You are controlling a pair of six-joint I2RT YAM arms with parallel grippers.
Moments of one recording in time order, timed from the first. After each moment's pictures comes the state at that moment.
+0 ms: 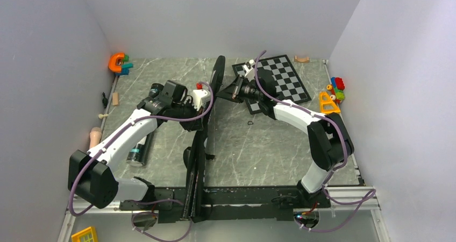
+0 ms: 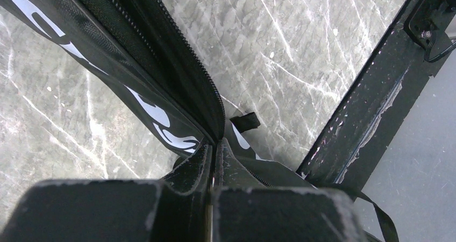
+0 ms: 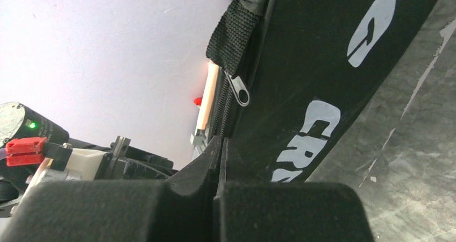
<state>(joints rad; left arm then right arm) -0.47 1.31 1.09 -0.70 0.52 0.20 0.49 1.69 1.08 0.37 -0.60 1.01</state>
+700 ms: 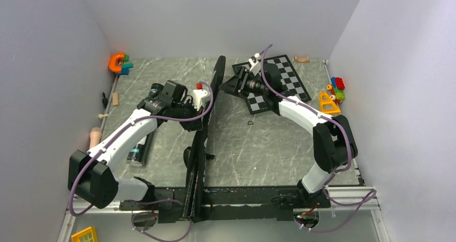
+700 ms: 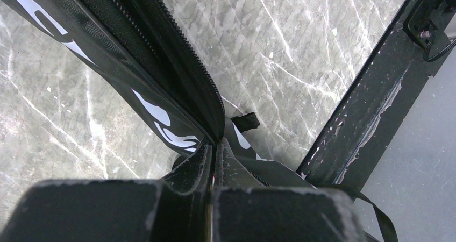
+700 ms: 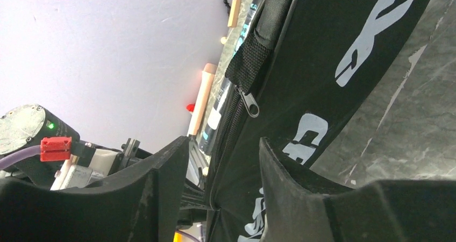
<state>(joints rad) -0.47 1.31 1.10 -0.70 0.52 0.20 0.44 1.66 1.13 0.27 -0.61 0.93</state>
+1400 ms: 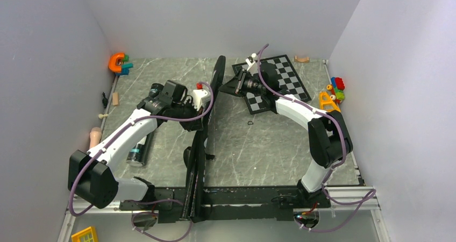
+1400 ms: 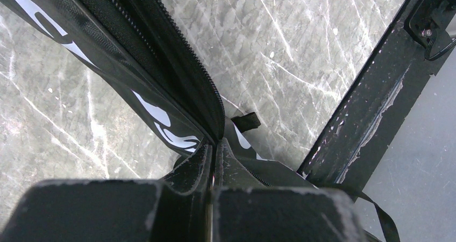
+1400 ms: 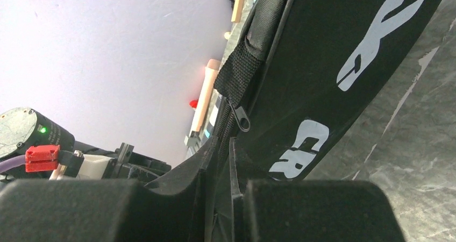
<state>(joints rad) -0.47 1.31 1.10 -0.70 0.52 0.20 0.44 1.72 1.16 0.32 -0.65 0.95</state>
